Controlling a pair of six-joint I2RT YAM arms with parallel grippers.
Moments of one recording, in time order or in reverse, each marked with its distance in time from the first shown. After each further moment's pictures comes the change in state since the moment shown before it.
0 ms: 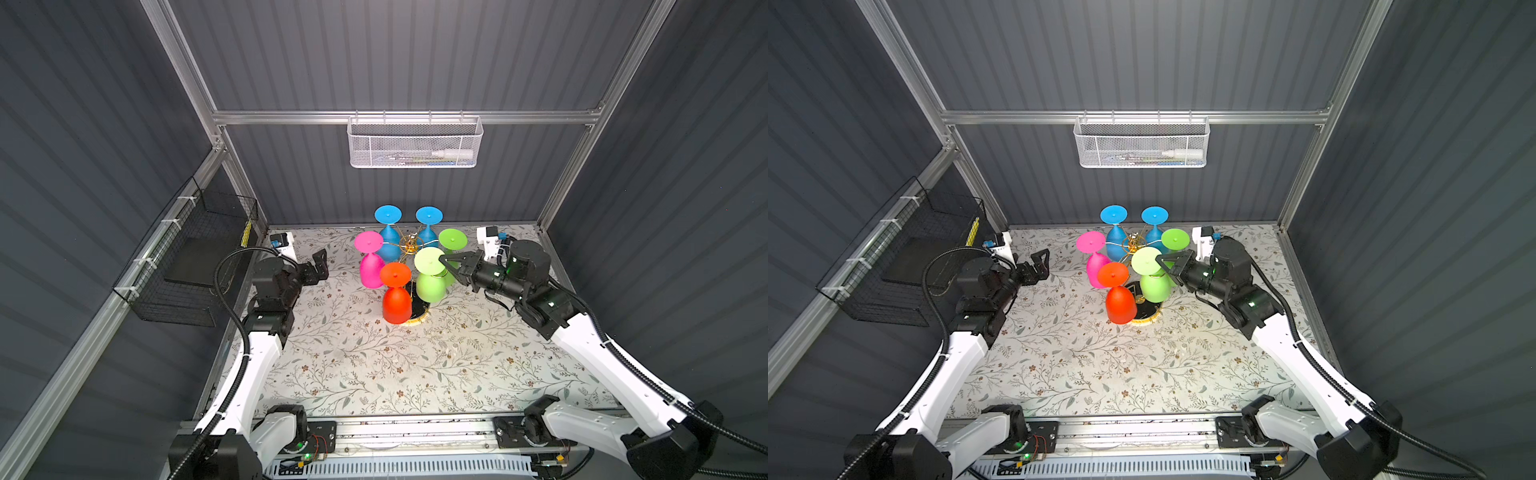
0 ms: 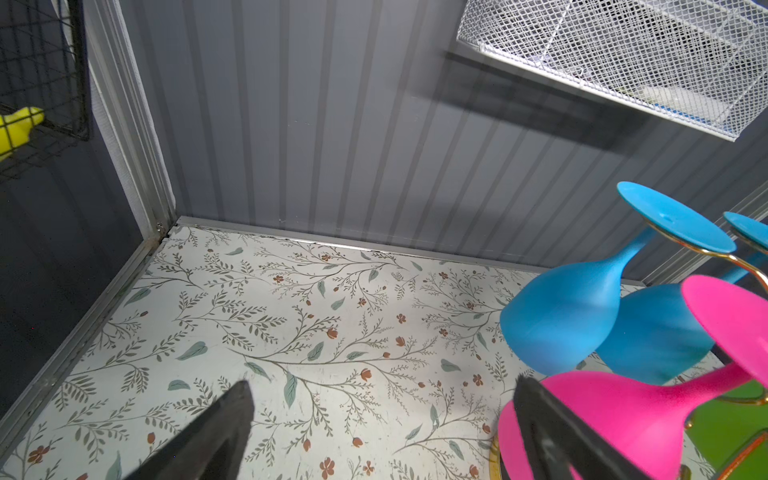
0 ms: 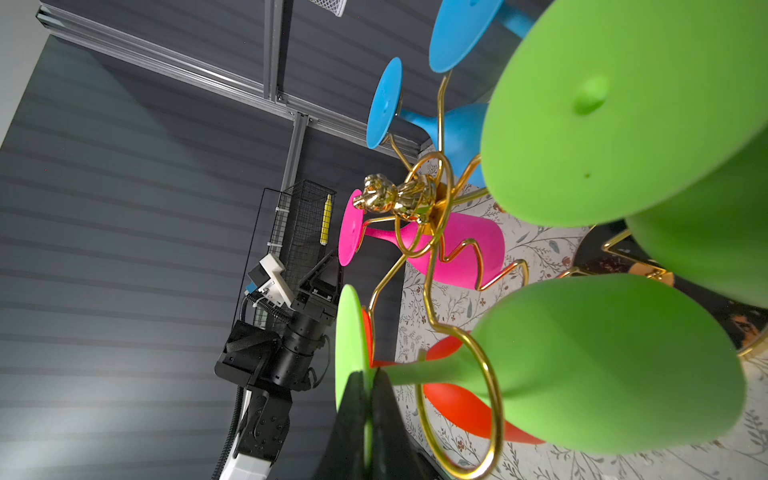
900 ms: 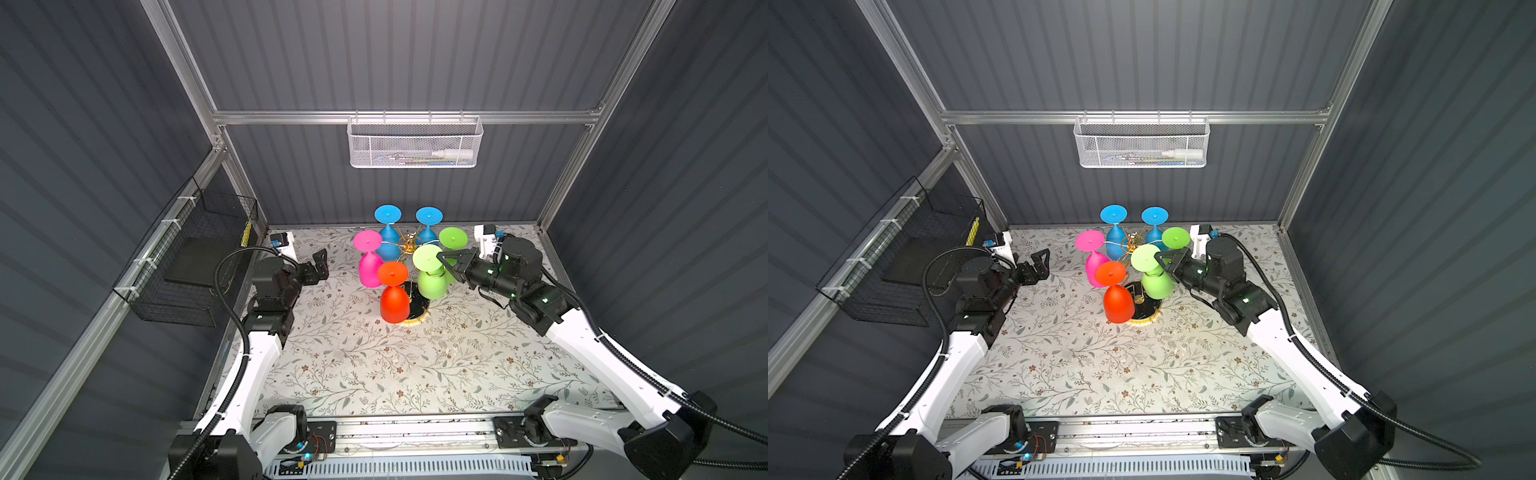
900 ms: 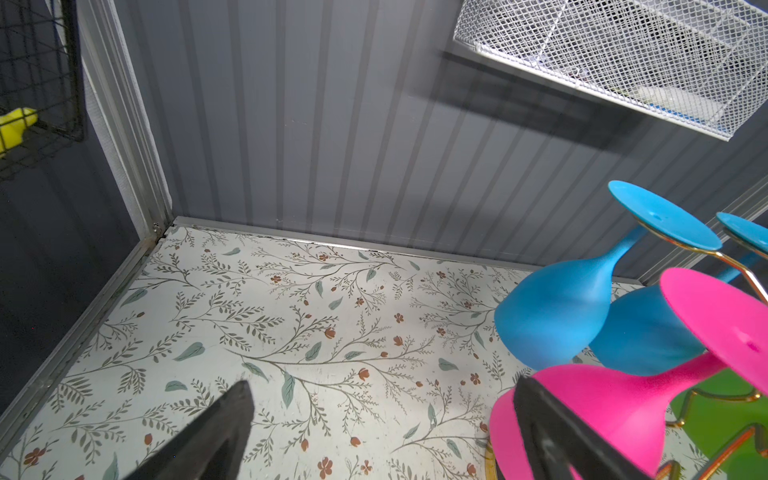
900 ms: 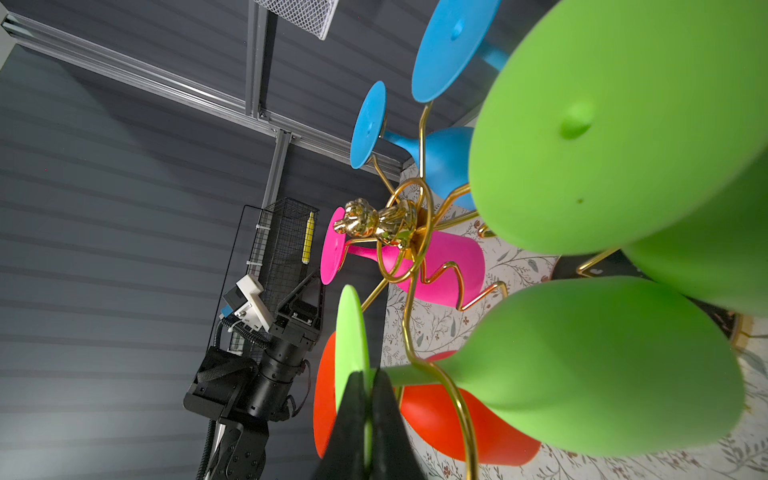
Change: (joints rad) left arm 0.000 0.000 0.004 -0.006 0.011 0.000; right arm 0.027 0.041 0.031 -0.011 0.104 -0.024
